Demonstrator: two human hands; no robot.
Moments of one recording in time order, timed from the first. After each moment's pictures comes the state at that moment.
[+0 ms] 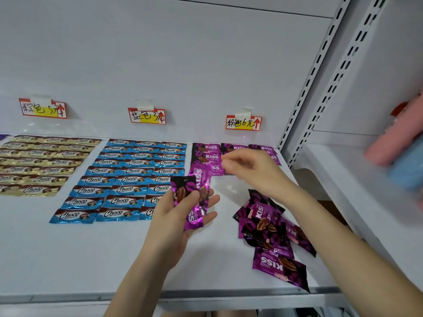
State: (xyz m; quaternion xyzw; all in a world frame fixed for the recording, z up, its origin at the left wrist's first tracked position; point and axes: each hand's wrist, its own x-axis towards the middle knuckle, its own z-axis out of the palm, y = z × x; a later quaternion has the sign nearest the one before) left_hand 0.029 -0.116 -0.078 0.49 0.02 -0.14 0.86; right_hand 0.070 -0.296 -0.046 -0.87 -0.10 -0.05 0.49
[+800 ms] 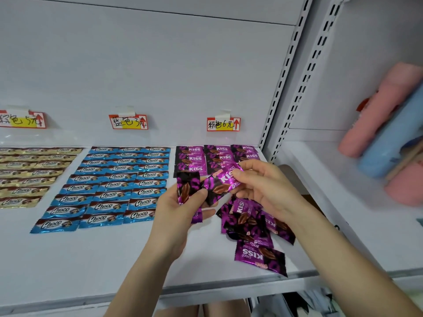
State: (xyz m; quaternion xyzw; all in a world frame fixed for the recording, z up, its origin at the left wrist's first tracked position) left_hand 0.023 -0.145 -0.073 0.59 -0.05 -0.08 0.80; right_hand 0.017 -0.317 -0.044 -0.67 0.05 0.00 0.74
